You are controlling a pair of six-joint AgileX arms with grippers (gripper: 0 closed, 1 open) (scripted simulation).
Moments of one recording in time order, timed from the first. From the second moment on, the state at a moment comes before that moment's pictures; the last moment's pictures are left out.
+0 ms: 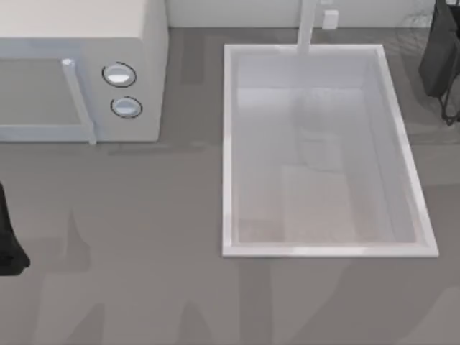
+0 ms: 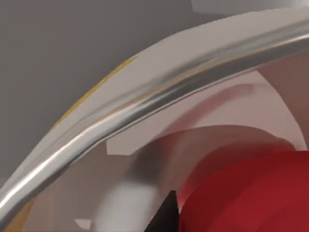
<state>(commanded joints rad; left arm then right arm) 0.00 0.00 0.00 0.00 0.00 0.00 -0.31 1.88 1.11 -0.70 0.00 -0.29</state>
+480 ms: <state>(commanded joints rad) 0.00 0.00 0.00 0.00 0.00 0.00 -0.31 1.81 1.29 -0.98 0.00 -0.30</state>
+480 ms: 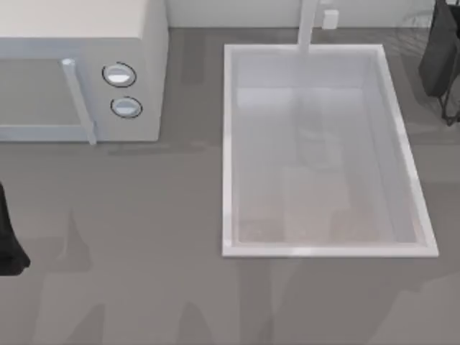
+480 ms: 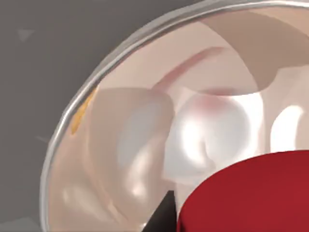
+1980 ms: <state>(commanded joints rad) 0.00 0.00 0.00 0.00 0.00 0.00 0.24 1.70 1.01 0.07 0.39 -0.12</state>
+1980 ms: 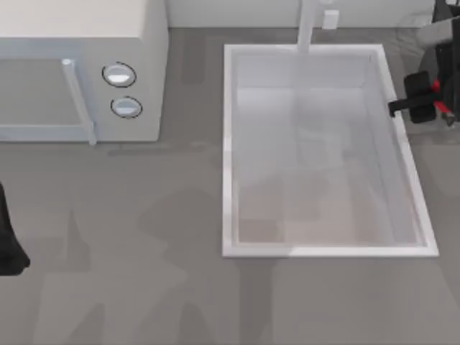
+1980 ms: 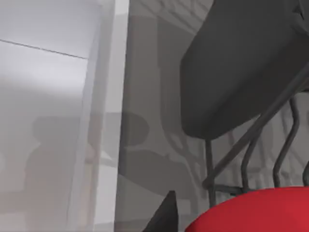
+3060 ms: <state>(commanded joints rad) 0.00 0.00 0.00 0.00 0.00 0.00 0.65 1.61 0.71 0.88 0.67 0.02</state>
